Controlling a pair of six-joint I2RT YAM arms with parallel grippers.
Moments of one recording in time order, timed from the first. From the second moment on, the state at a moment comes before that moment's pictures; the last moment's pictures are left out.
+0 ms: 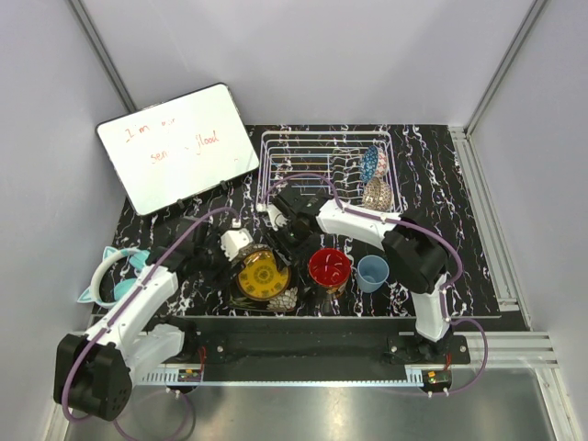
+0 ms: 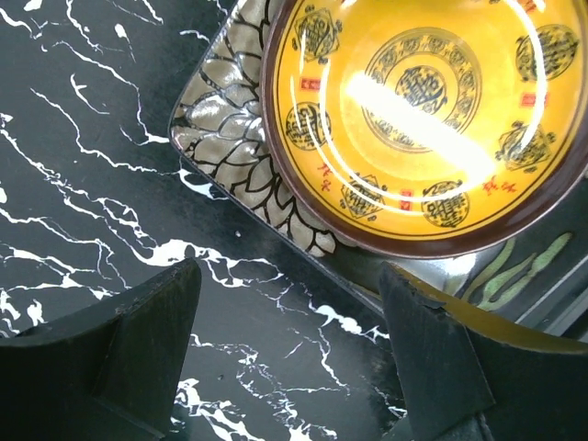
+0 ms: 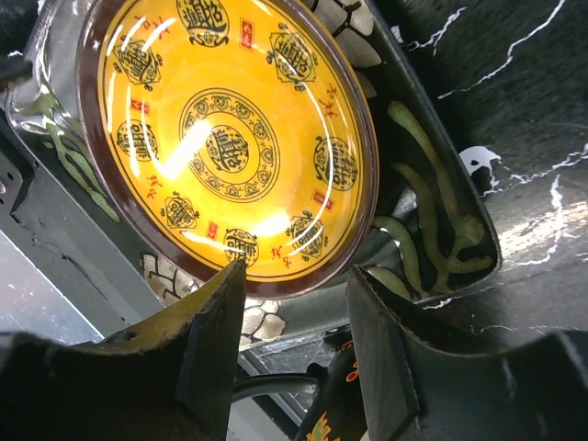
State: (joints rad) left arm -0.27 0.96 0.56 -0.60 0.35 0.63; right arm 0.87 1.99 1.49 -0.67 -0.37 0.16
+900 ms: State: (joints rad) left arm -0.34 0.96 0.49 -0.55 0.26 0.76; right arm 0.85 2.00 1.40 -0.53 -0.44 0.17
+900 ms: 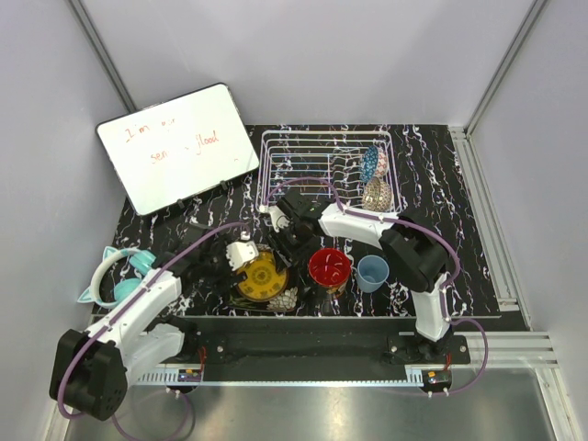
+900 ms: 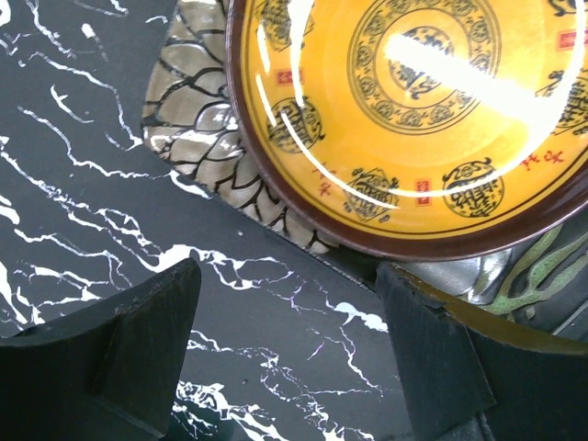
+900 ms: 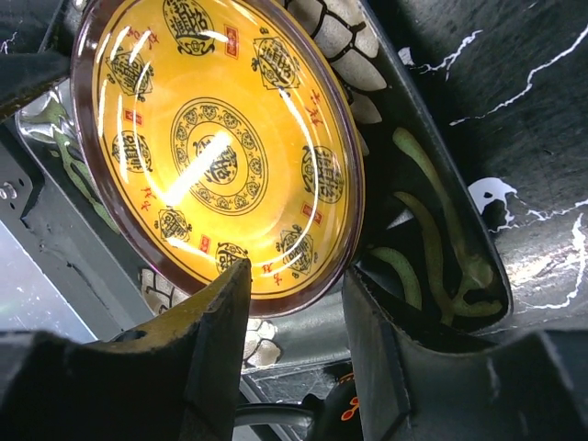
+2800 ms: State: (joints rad) left arm -0.41 0.98 0.46 -0.47 0.26 0.77; right arm 0.82 2.15 1.74 -0.75 -0.65 0.12
